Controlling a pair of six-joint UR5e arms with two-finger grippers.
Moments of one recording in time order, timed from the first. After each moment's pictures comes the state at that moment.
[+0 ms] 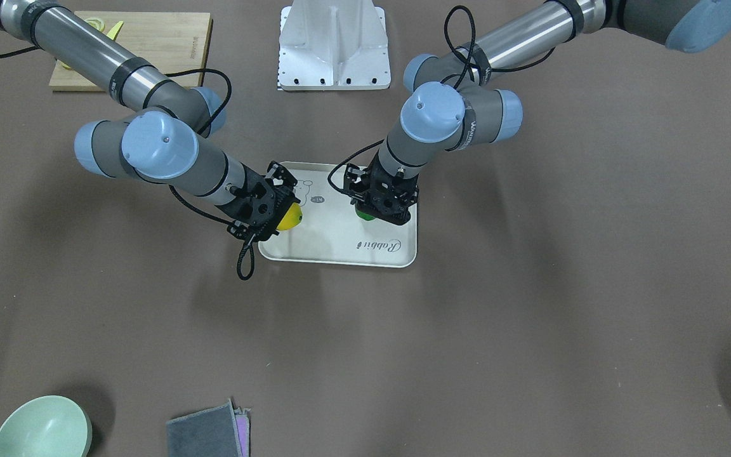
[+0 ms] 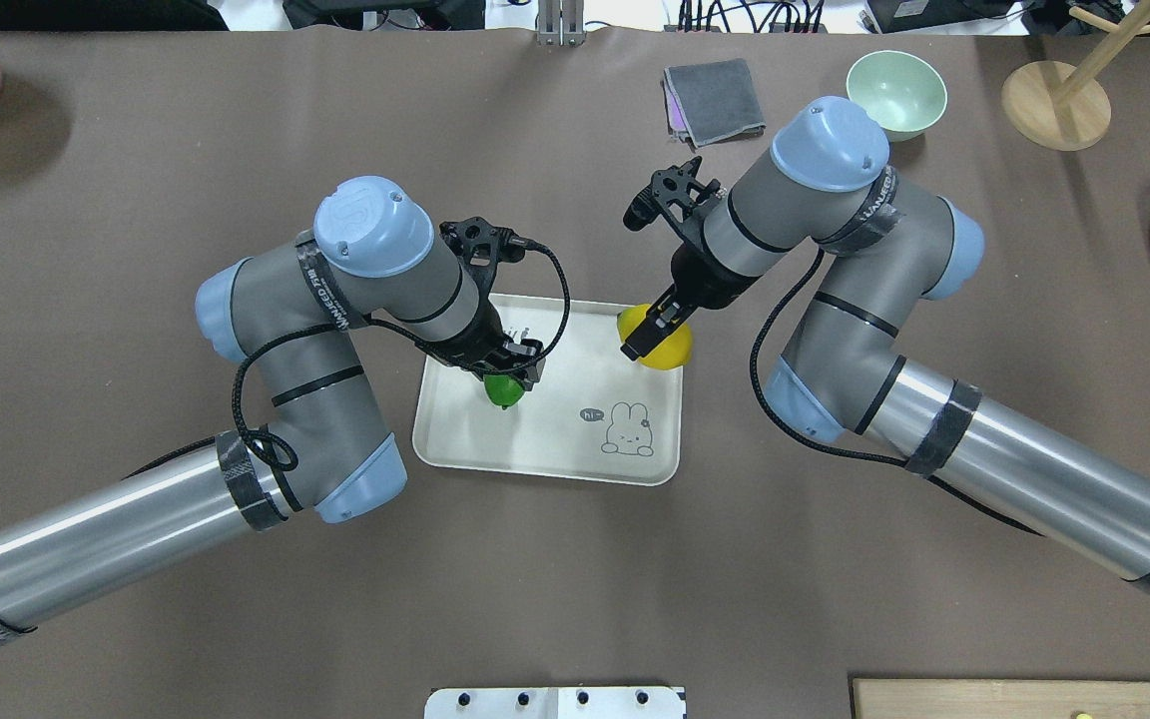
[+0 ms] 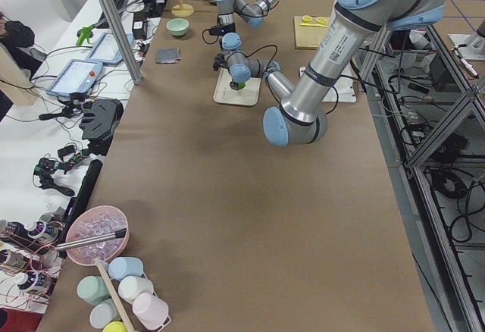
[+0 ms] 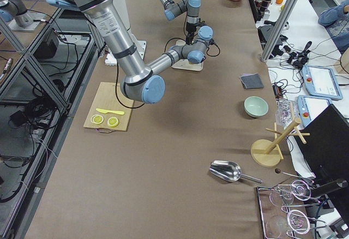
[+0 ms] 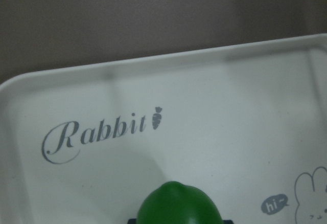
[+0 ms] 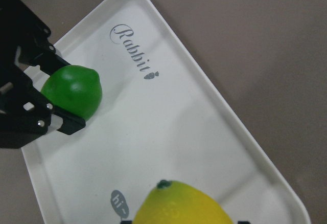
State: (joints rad) left arm -0.57 -2.28 -1.43 -1.97 -2.09 -0.97; right arm 0.69 -0.93 1.39 -1.01 2.31 0.38
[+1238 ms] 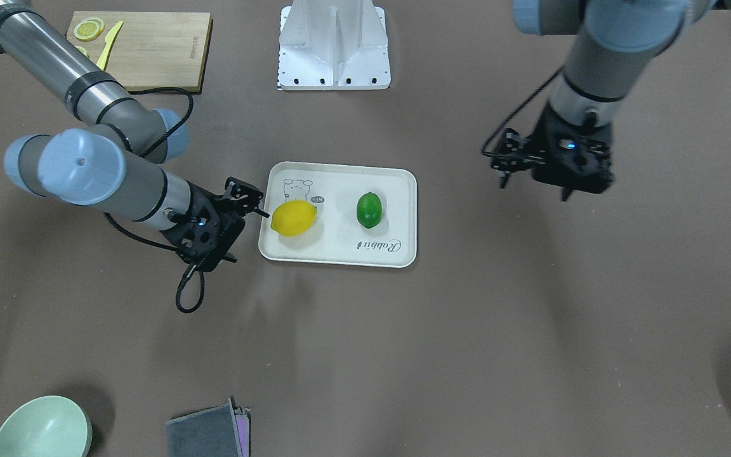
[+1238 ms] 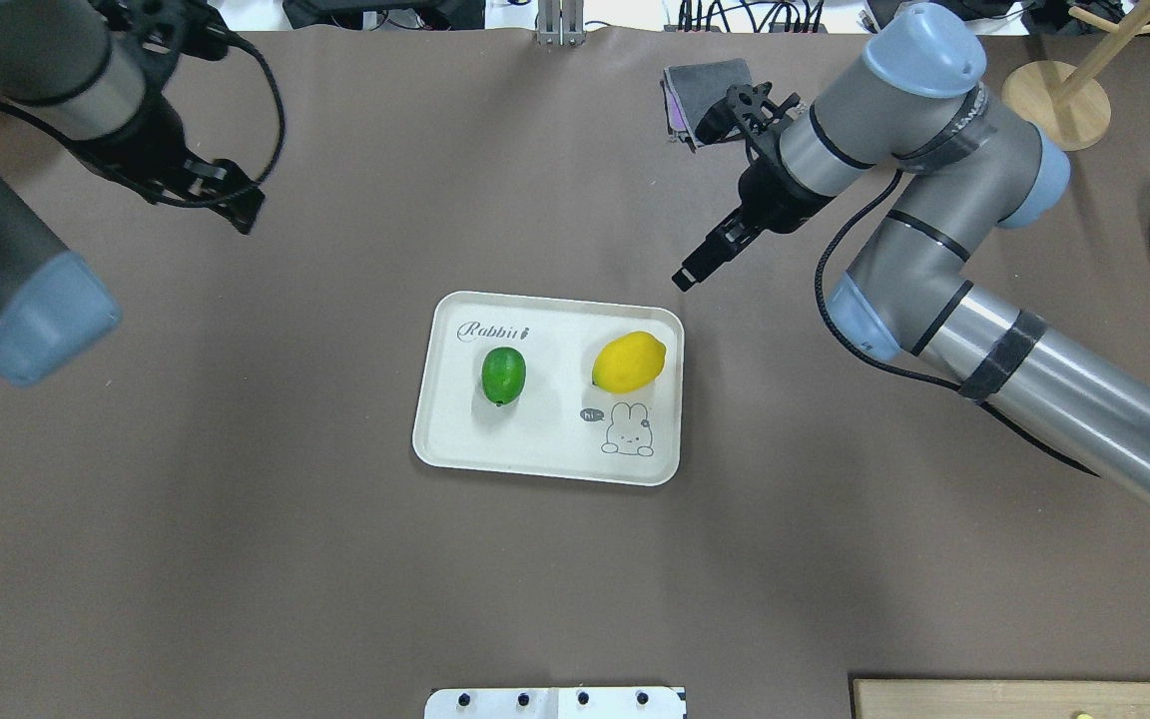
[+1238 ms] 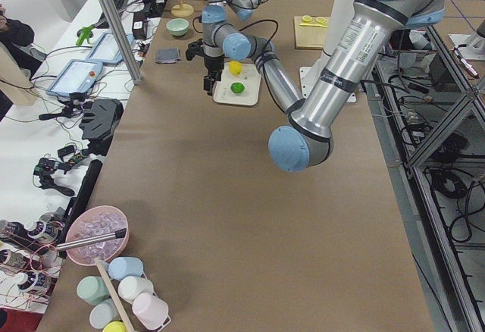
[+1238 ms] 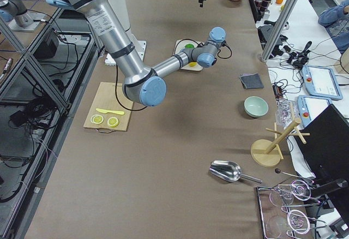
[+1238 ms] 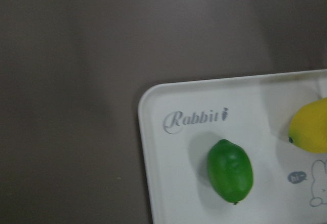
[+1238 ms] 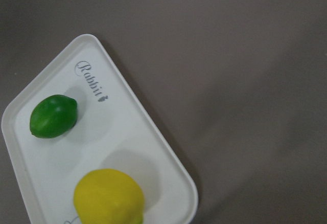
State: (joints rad) left arm -1.02 -2.06 -1.92 -1.29 -2.09 -0.43; right arm 0.87 -0.98 1.38 -0.97 2.46 0.38
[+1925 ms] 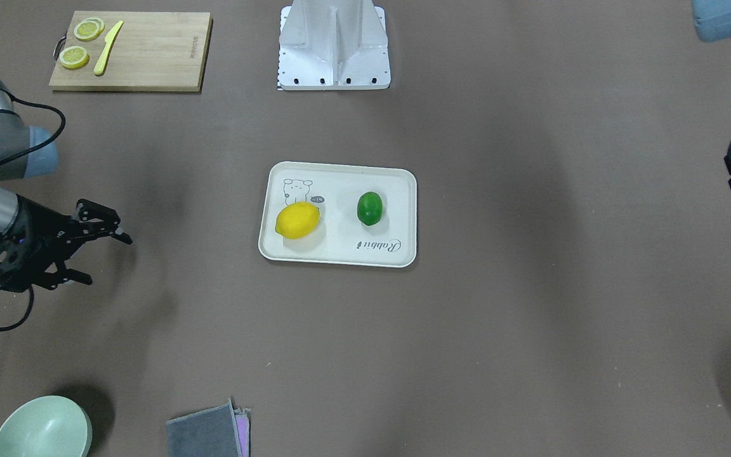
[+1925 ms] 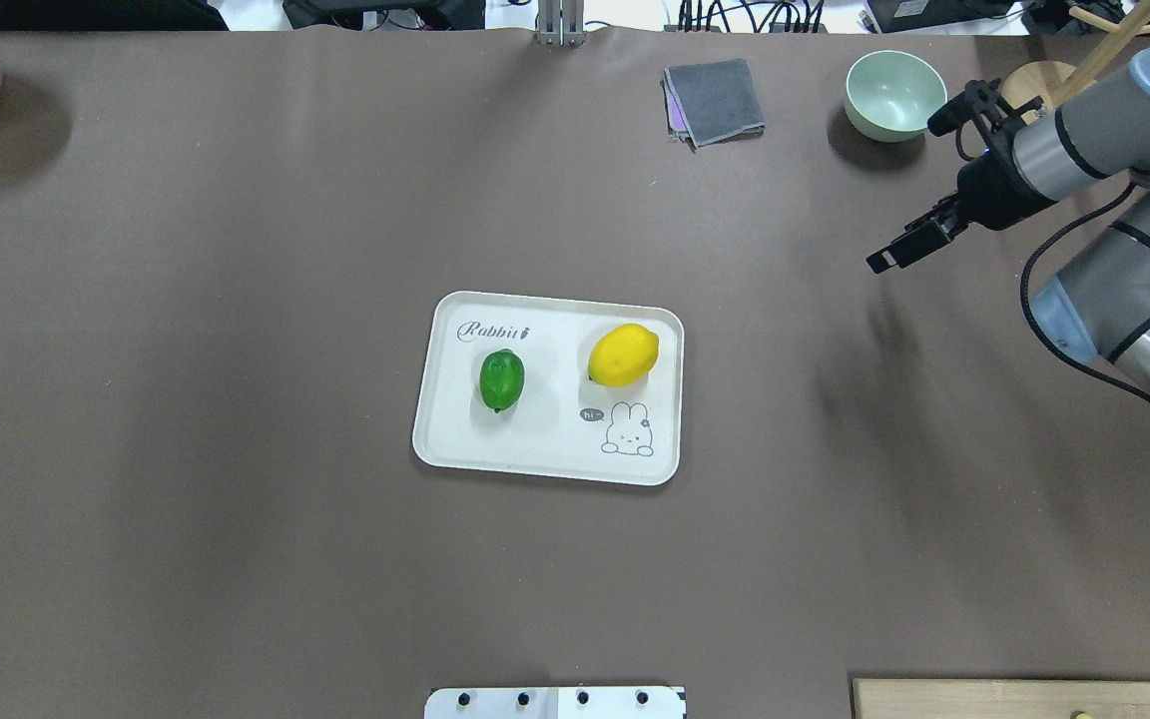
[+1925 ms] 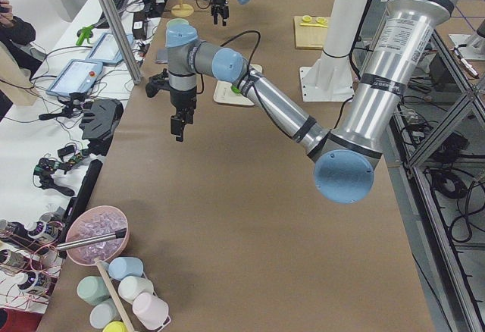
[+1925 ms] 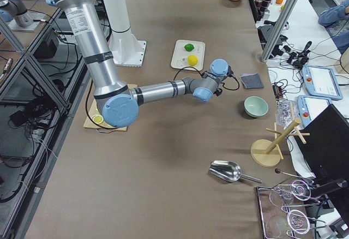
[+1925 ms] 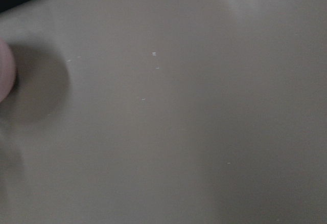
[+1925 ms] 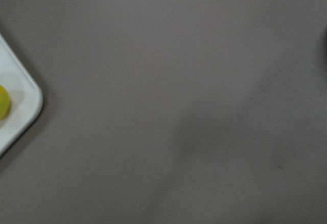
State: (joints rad) left arm -1.37 -1.86 -1.91 -1.20 -2.10 -0.19; right arm 1.05 -1.27 1.40 -0.79 2.44 0.35
